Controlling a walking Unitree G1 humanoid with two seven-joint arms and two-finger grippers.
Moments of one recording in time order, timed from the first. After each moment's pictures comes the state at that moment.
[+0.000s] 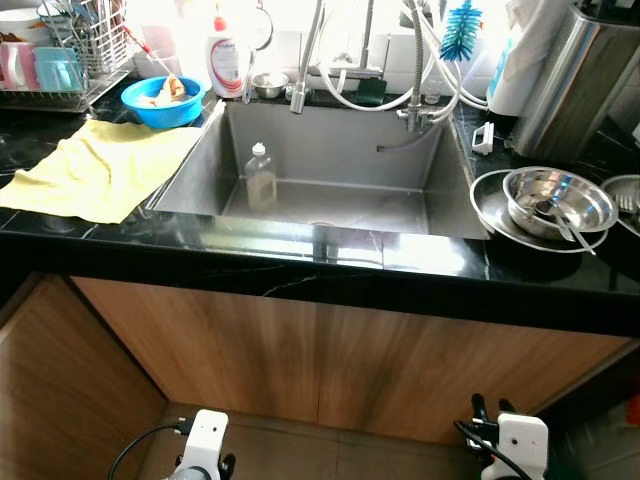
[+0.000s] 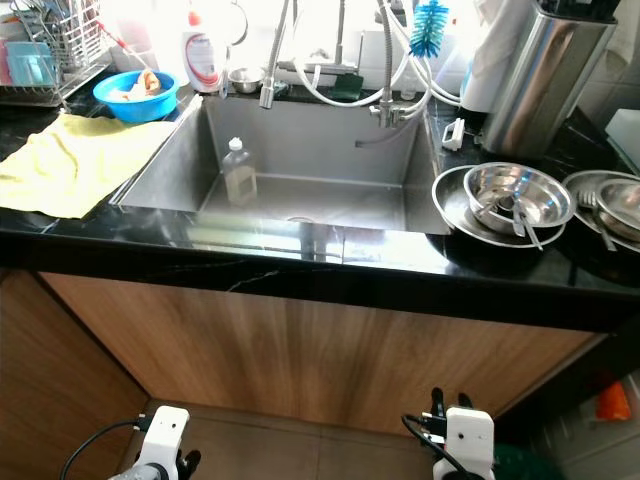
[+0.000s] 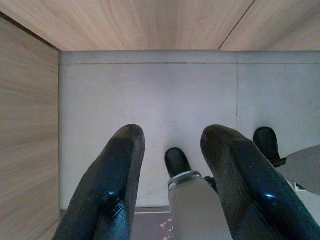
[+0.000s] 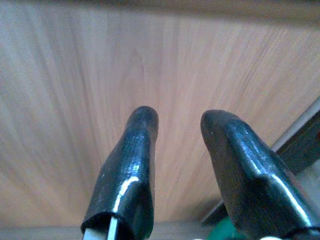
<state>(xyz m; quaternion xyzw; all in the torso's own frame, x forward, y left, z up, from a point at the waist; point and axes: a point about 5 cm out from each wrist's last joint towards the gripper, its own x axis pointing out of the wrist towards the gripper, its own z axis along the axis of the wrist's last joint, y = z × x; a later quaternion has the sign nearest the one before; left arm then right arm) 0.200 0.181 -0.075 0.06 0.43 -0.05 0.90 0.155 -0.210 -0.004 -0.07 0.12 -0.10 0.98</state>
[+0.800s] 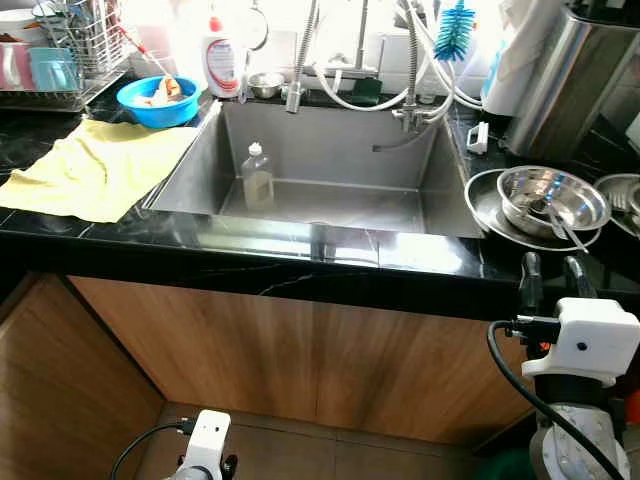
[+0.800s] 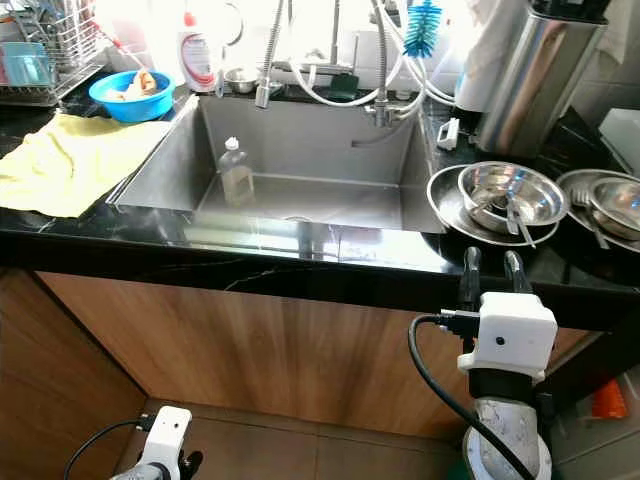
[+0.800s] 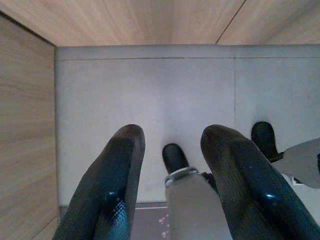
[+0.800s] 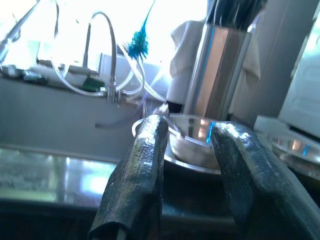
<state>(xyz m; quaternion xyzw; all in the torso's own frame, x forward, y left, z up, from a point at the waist) 0.199 0.182 -0.076 0.06 0.44 -0.05 0.89 0.204 -0.197 0.162 -0.12 -0.11 -0.13 0.98</state>
